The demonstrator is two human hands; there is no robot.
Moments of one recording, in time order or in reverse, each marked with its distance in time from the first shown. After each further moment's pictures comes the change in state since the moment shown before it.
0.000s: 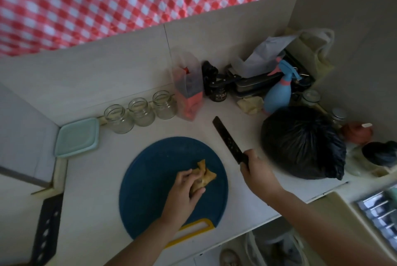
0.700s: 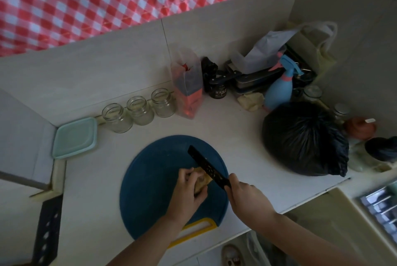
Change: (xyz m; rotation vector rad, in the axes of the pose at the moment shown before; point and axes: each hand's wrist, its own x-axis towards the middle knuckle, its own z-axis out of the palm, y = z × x) left_hand 0.006 -0.004 0.013 -0.011 0.017 0.032; right_hand -0.042 -0.020 0.034 -0.265 -0.243 -0.090
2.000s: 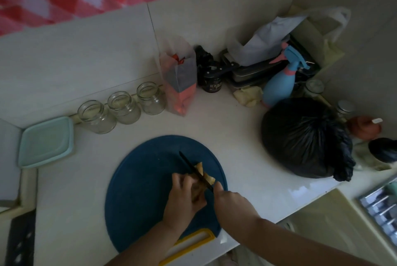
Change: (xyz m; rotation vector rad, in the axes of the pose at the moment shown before) left_hand 0.012 -0.021 0.015 0.046 -0.010 -0.056; right_hand 0.031 -0.022 0.012 -0.102 -0.234 0.091
